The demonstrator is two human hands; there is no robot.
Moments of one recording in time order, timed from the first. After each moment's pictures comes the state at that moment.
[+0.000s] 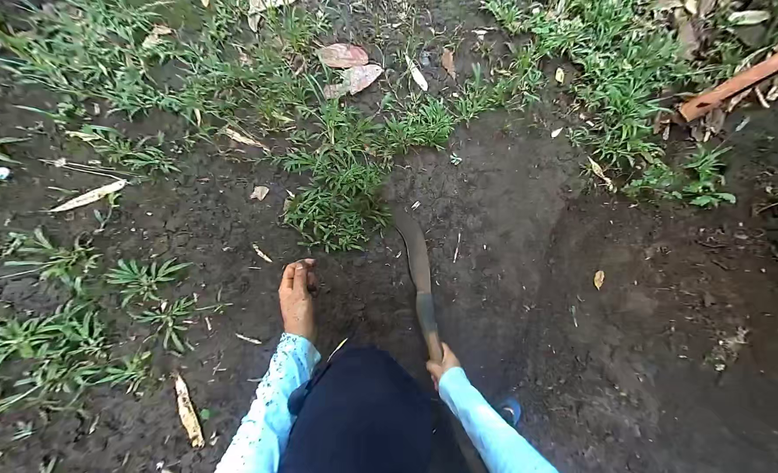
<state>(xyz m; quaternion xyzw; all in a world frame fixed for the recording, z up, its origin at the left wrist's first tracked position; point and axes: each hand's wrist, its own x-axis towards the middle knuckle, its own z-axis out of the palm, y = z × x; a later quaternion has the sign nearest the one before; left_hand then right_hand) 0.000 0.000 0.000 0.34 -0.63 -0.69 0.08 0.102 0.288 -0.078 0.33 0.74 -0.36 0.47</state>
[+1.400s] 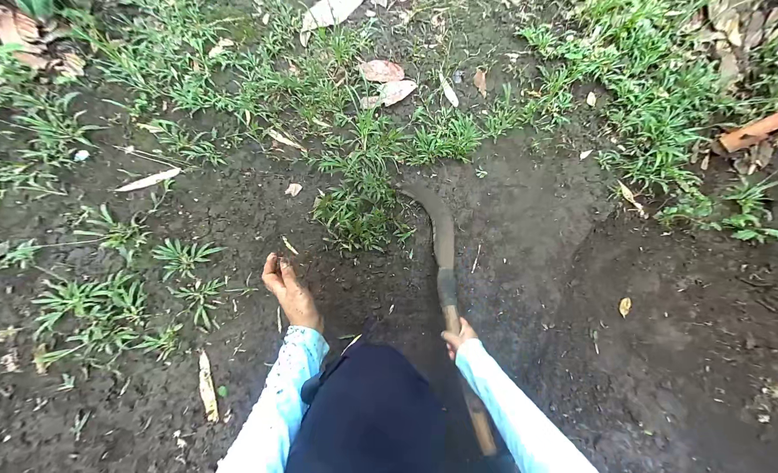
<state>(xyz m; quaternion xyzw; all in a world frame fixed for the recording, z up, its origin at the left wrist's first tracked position) 0.012 -0.022 0.006 0.41 -0.64 -0.60 0.25 0.035 0.280 -0.073 0.34 0.73 -0.43 0.41</state>
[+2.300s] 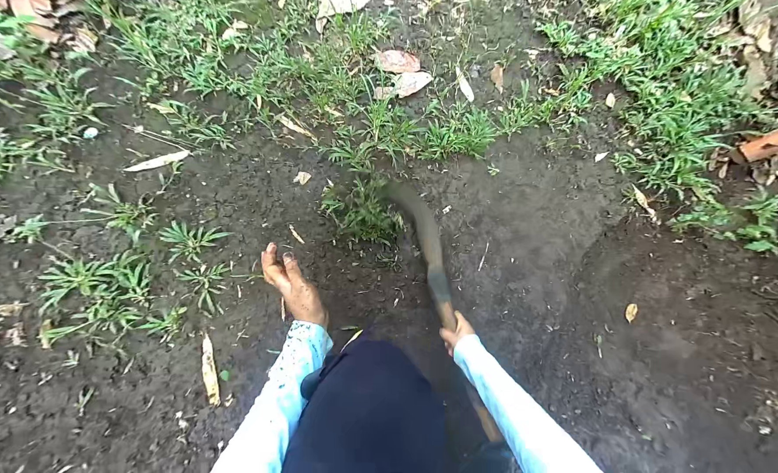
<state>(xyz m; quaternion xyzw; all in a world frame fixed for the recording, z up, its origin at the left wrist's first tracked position) 0.022 -0.029 -0.002 0.39 -0.64 -0.59 0.29 0.034 0.271 -0.072 0.25 0.78 -0.36 0.45</state>
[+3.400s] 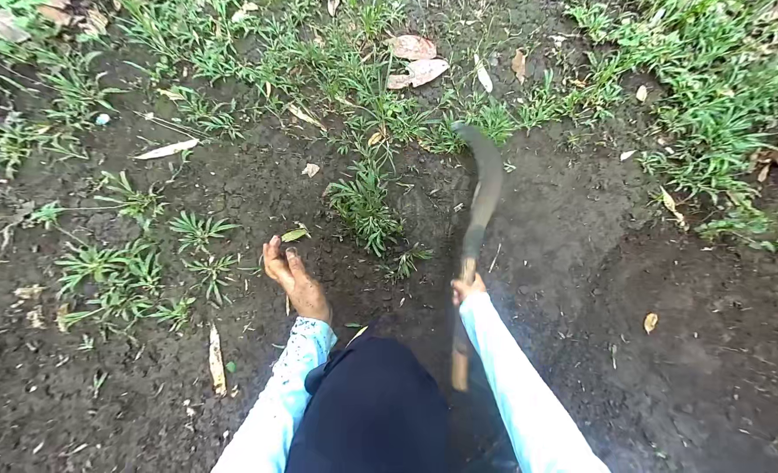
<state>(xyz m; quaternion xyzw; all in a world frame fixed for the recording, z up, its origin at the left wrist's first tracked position) 0.018 -0.029 -0.002 0.38 -0.66 -0.57 0.30 -0.049 0.241 -0.068 0.35 0.72 -0.52 0.31</state>
